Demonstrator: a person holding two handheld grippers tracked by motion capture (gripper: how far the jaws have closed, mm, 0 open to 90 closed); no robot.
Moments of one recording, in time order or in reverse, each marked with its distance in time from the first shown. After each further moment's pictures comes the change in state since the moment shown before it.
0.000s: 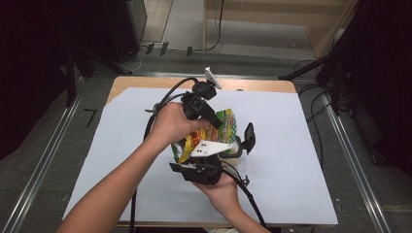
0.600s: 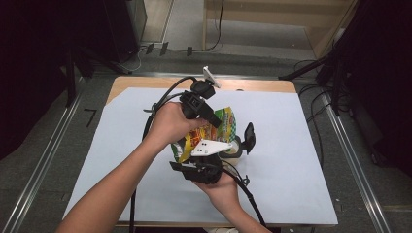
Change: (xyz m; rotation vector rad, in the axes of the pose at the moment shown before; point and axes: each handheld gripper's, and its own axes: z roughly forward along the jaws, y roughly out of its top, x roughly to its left) left arm 0.001 -0.002 -0.003 -0.018 0.002 -0.001; right arm -0.001 0.002 -0.001 -0.007 -0.005 -0.009
